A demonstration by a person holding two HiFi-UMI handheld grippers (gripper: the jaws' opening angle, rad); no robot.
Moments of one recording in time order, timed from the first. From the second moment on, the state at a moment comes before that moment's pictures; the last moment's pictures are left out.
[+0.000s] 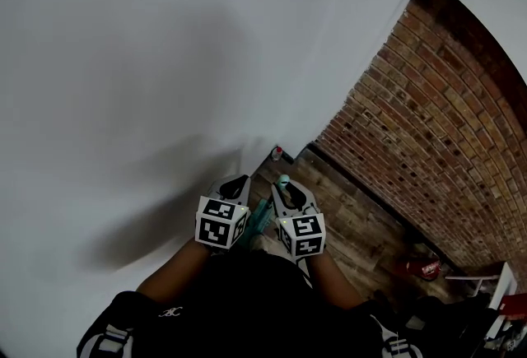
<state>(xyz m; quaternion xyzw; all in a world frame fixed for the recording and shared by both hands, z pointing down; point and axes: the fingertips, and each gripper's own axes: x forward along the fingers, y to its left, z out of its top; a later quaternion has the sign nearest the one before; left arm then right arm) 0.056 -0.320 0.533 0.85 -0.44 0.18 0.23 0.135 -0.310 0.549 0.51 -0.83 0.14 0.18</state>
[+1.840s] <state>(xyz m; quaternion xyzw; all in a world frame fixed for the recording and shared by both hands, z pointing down) -0.039 -0.311 0.542 0.81 -0.51 0.17 0.23 -0.044 -0.351 0.603 0.31 -0.90 0.15 0.28</state>
